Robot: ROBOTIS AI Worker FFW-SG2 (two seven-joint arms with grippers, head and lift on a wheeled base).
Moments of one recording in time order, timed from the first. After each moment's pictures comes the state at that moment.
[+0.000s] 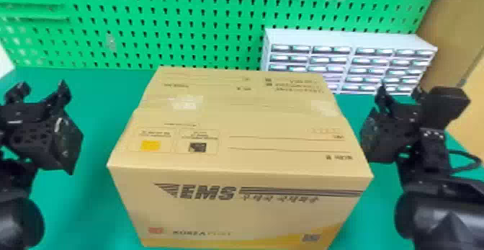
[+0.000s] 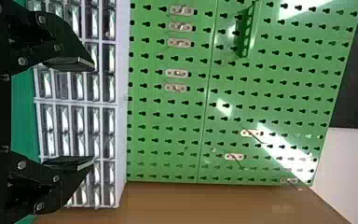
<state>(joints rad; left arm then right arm) -0.14 0.06 0.37 -1.56 0.08 -0.04 -0.25 -0.15 -0.06 -0.25 -1.59 0.03 0.00 -0.02</state>
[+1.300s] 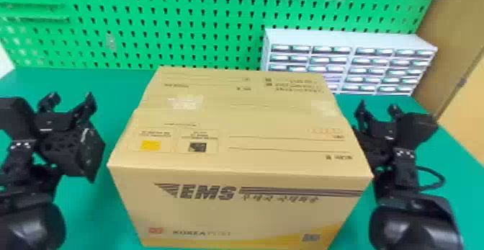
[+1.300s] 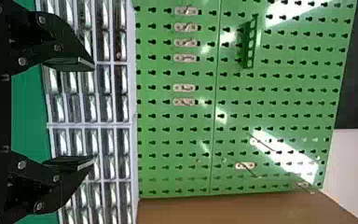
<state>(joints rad) -0.15 0.06 0.29 -1.46 0.06 -0.09 -0.26 -0.20 -0.04 -0.20 -1.30 -0.01 -0.28 -0.02</state>
